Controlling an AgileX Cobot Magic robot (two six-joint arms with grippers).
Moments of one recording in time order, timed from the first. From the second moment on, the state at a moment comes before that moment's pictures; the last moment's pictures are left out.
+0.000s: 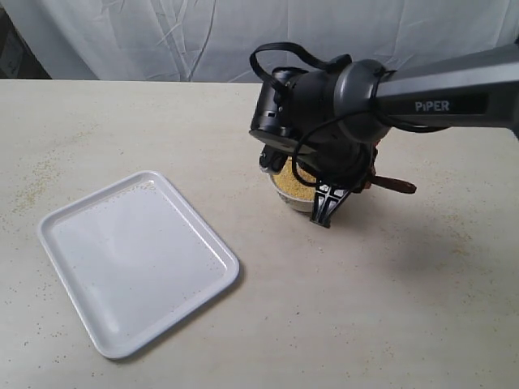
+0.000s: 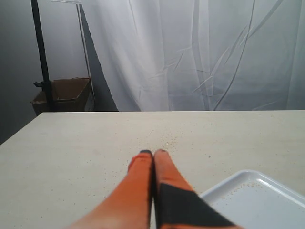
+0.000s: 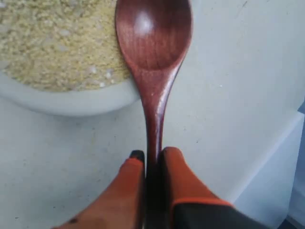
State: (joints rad) left arm 0.03 0.00 0.00 0.07 0.12 -0.04; right arm 0.76 2.05 -1.38 -0.74 1.20 0.10
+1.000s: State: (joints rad) left arm 0.03 0.00 0.00 0.07 0.12 -0.04; right arm 0.84 2.04 -1.38 -0.88 1.21 0.08
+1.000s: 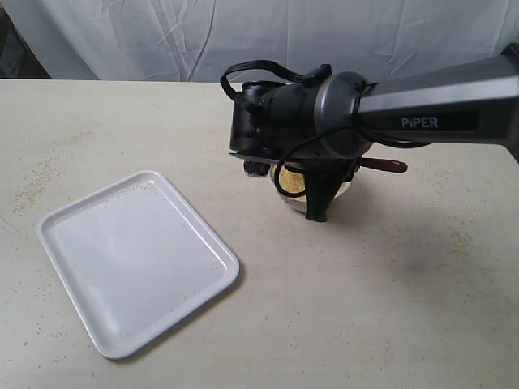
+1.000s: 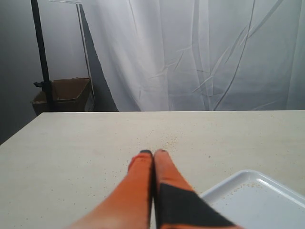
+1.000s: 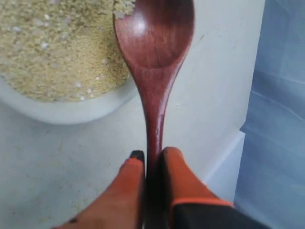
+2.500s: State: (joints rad) left arm 0.03 0.00 0.00 0.07 0.12 -0.04; right arm 0.88 2.00 -1.39 0.27 0.51 -0.32
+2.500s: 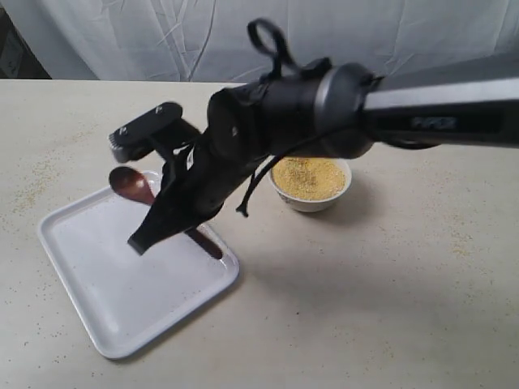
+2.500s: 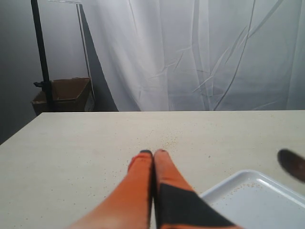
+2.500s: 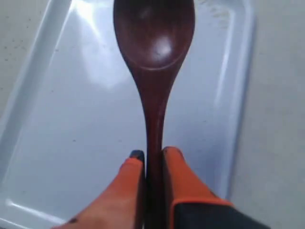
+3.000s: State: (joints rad) left arm 0.03 0.00 0.00 0.07 0.12 -0.04; right arm 0.92 2.22 -1.55 0.34 0.54 -0.36
